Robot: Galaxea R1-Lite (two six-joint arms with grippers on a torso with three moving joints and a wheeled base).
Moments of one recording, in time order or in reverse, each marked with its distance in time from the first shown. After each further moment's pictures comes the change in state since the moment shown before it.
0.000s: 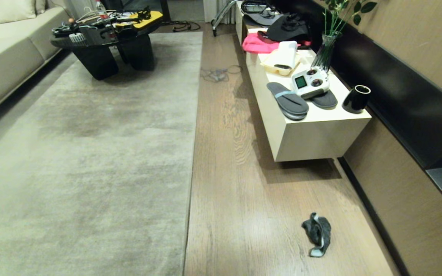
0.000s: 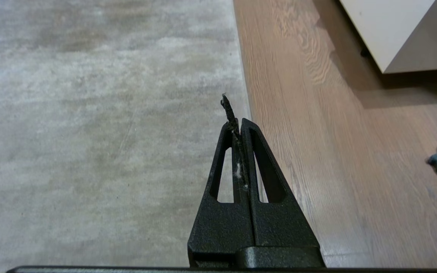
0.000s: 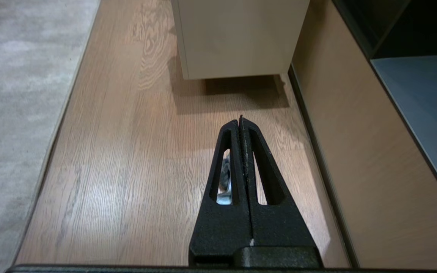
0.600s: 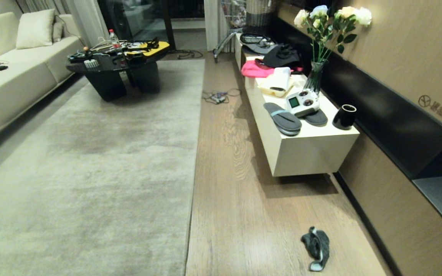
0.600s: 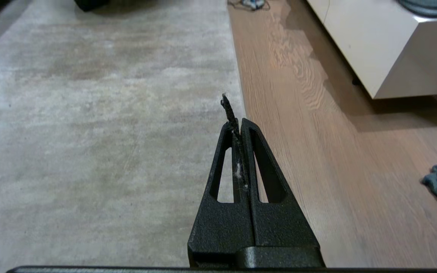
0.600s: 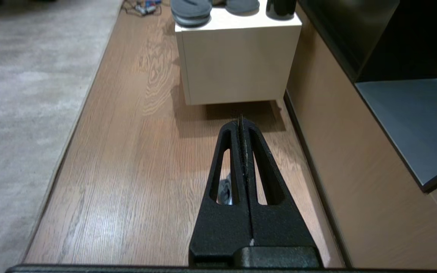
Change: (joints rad) left arm 0.000 0.000 0.000 0.000 0.000 0.001; right arm 0.000 0.000 0.000 0.000 0.000 0.000
